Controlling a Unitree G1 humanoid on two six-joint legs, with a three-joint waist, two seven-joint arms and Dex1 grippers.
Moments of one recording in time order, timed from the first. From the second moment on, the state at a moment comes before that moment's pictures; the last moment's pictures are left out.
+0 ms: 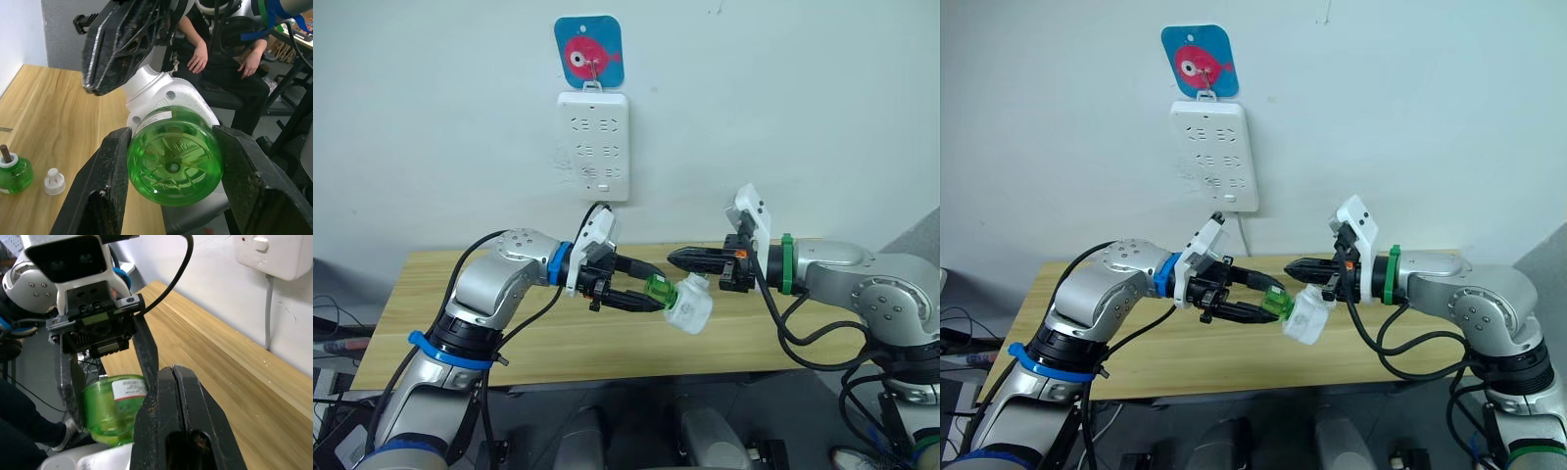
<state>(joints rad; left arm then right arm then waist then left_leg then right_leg) -0.60 0.60 -0.23 -0.08 -0.53 0.58 -1.38 -0.57 -0.63 0.06 -0.43 1.02 1.10 0.49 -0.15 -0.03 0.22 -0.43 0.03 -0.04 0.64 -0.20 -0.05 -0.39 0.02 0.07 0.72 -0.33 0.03</state>
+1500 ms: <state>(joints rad) -0.64 0.54 -0.03 -0.08 -0.84 0.93 -1.19 -0.25 -0.71 -0.11 -0.34 1.94 1.02 0.12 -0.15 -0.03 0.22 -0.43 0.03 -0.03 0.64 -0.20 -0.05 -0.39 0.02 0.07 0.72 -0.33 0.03</state>
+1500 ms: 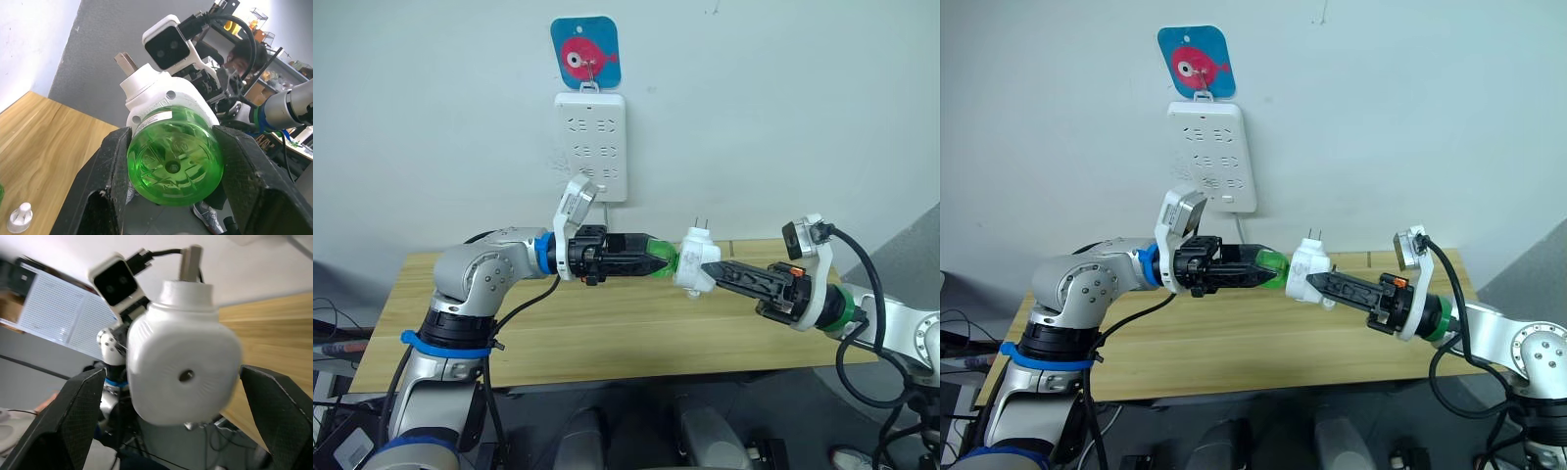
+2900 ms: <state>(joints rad) -0.57 0.56 -0.13 -0.13 -0.50 0.36 -1.24 -0.29 -0.69 -0.10 -0.33 1.94 1.00 0.06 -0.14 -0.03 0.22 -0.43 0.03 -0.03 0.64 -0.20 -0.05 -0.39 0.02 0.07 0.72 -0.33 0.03</state>
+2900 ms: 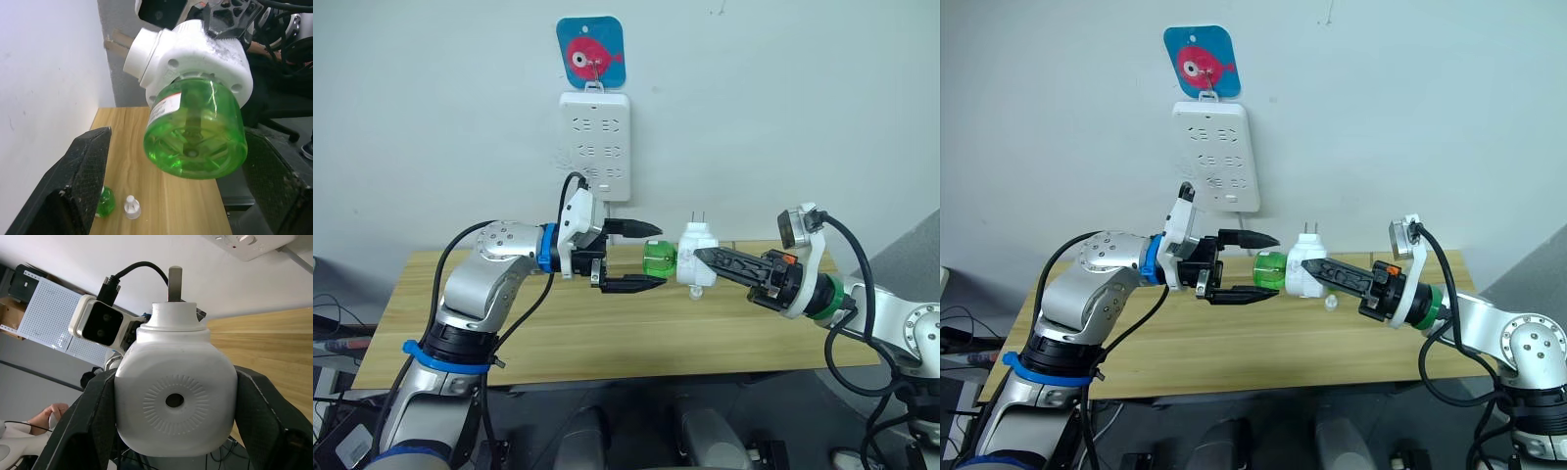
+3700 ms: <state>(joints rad) -0.57 0.52 -0.16 -0.10 -0.43 0.27 -1.26 -0.29 -0.72 -0.10 -0.33 1.95 0.99 0.06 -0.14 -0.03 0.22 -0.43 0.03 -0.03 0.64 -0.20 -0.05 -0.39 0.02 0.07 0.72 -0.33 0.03</state>
